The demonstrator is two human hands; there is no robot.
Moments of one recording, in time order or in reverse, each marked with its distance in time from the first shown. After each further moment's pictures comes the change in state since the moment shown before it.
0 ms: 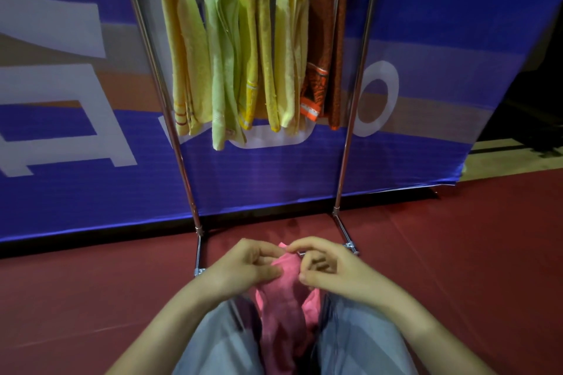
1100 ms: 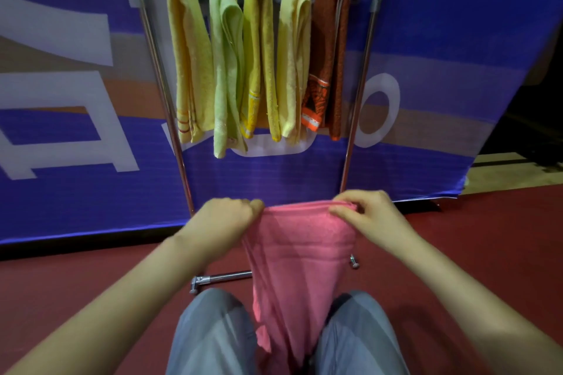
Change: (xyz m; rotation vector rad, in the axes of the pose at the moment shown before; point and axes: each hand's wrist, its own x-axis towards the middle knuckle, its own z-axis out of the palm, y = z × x) left_hand 0.009 0.067 -0.027 1.715 0.289 0.098; right_hand 0.022 -0.029 -0.076 -0.577 0.455 -0.204
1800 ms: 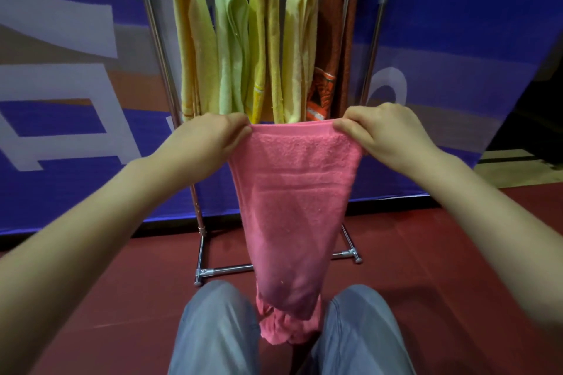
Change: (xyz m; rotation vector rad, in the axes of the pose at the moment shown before) left_hand 0.014 -0.049 -0.066 -0.359 0.406 -0.099; right_hand 0.066 -0.057 -0.055 -0.596 0.147 -0.307
